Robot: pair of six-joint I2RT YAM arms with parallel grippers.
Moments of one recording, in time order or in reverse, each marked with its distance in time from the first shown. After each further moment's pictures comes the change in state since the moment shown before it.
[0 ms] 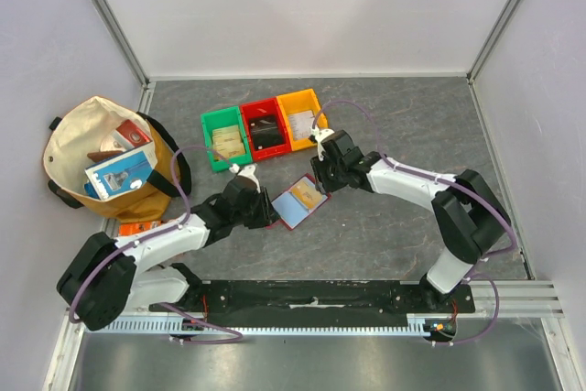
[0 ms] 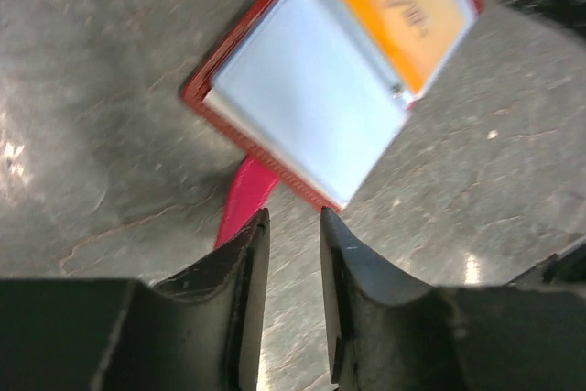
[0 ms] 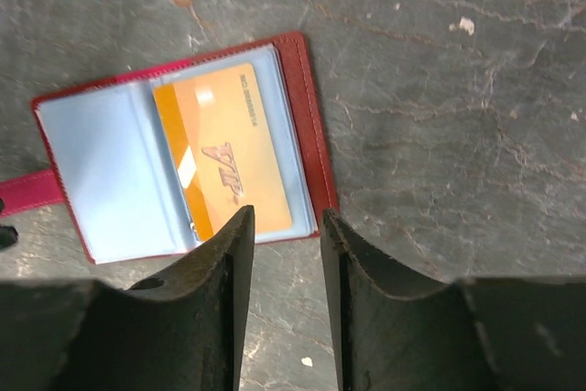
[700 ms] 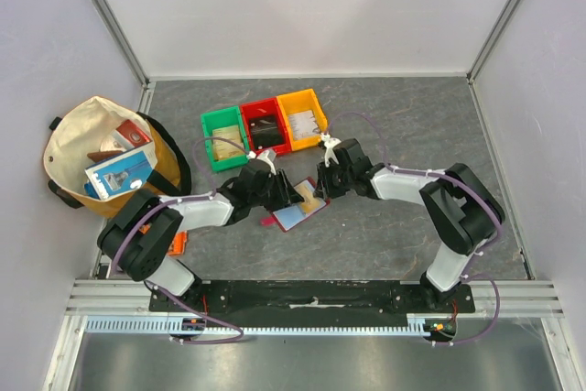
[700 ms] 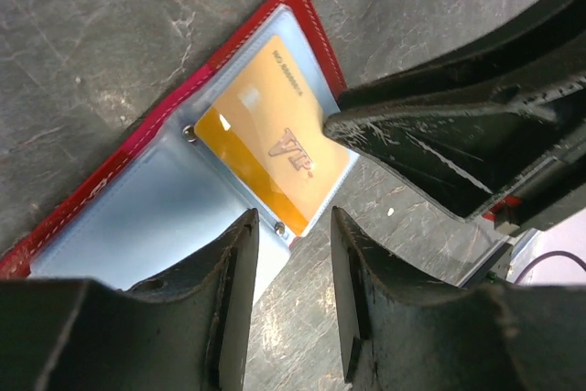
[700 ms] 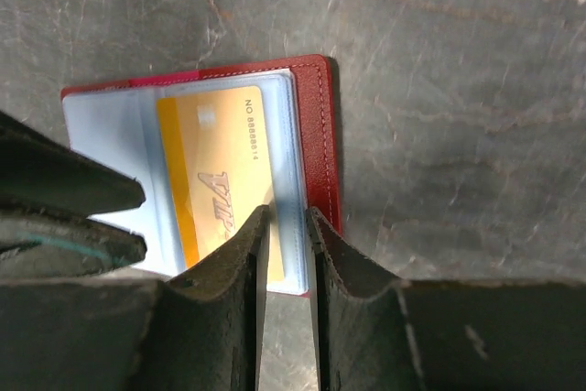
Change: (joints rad) left arm 0.043 0.347 0.170 0.310 0.172 -0.120; right arm -0.083 0.084 -0.127 0.276 -0.257 0.079
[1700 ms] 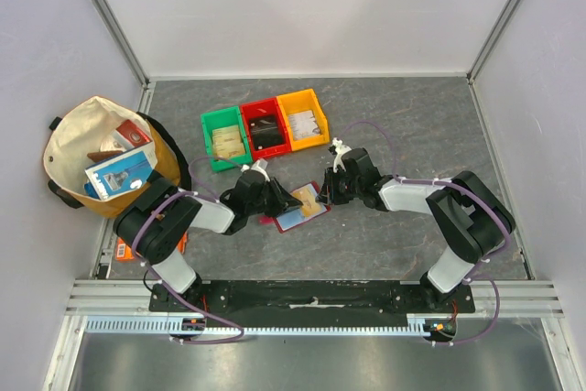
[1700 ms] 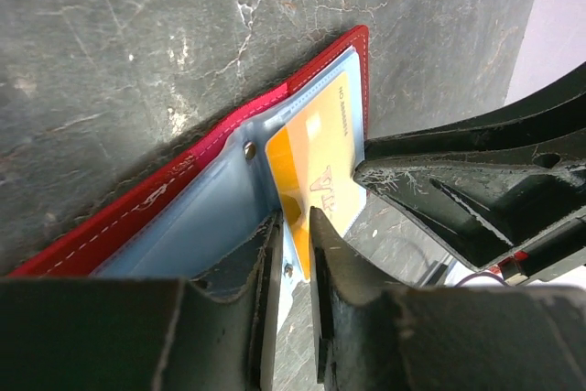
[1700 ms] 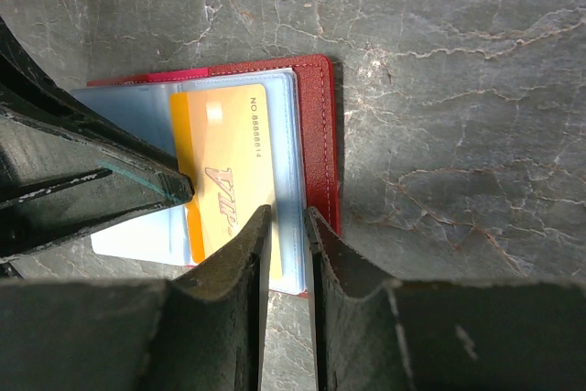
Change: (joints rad) left arm 0.023 0.128 -0.140 0.342 0.034 -0.216; right arm -0.004 -0.092 -0.187 0.179 -0.014 0.172
